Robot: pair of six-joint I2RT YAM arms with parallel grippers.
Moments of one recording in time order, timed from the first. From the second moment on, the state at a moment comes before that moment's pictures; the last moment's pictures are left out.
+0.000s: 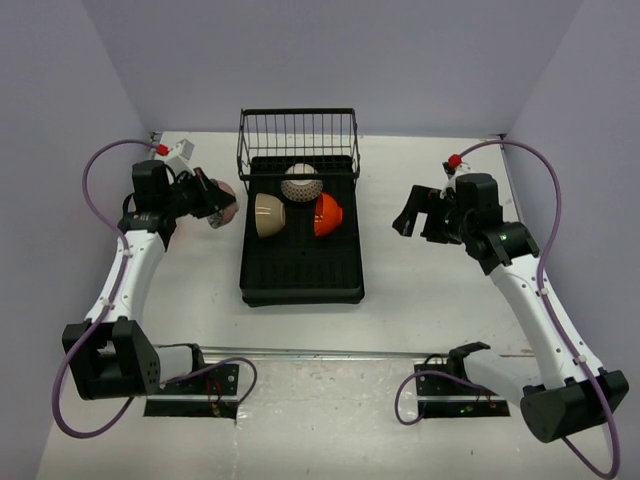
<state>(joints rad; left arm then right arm) 0.08 1.25 1.00 -0.29 0.63 -0.43 0.27 1.07 1.13 -0.75 -0.12 0.42</state>
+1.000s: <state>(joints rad) 0.23 1.39 1.05 -0.73 -0.38 -0.50 0.27 1.09 1.13 -0.75 -0.13 0.43</state>
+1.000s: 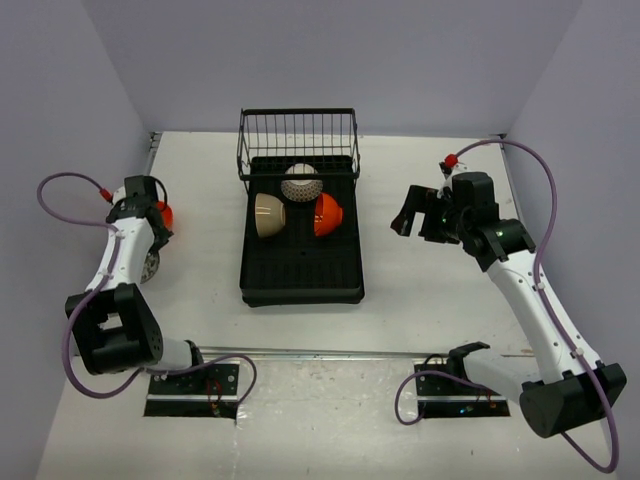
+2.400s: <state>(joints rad) 0.32 1.57 1.12 -0.66 -0.29 -0.52 0.27 1.09 1.14 -0.75 -0.13 0.43</state>
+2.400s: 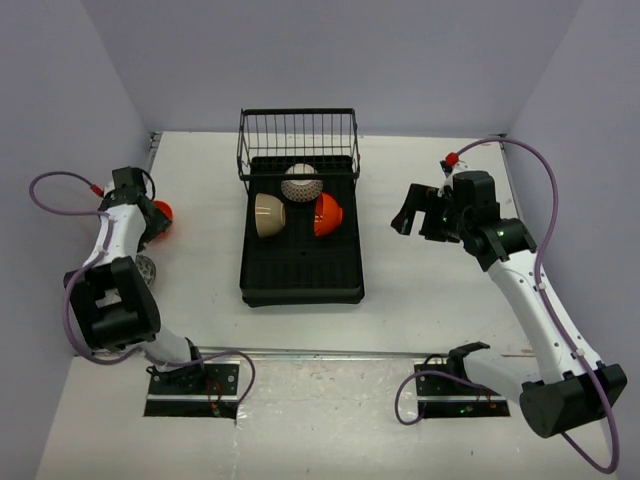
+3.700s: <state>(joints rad) 0.07 1.15 0.61 0.29 0.80 -0.70 0.27 1.18 1.25 -0.78 -0.12 0.42</state>
